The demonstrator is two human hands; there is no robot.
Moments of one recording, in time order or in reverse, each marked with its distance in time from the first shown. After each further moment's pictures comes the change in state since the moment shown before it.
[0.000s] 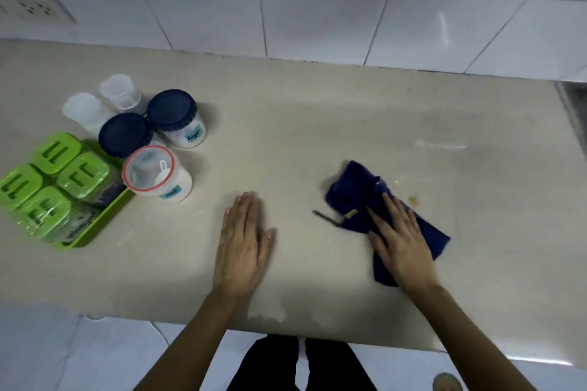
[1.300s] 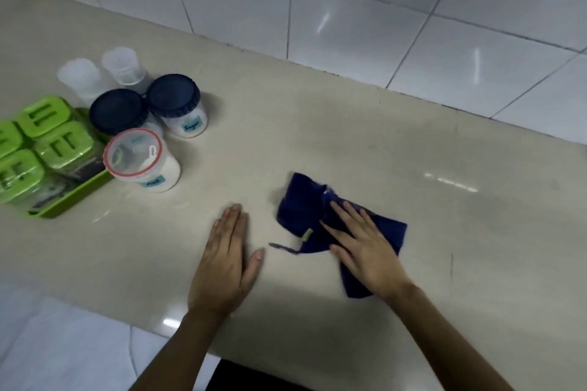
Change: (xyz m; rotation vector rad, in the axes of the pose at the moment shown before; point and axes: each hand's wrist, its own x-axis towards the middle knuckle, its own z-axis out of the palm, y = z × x) left_hand -0.002 0.017 0.025 -0.016 0.020 -0.106; right_hand 0.076 -0.005 -0.005 -0.013 -0.151 -0.533
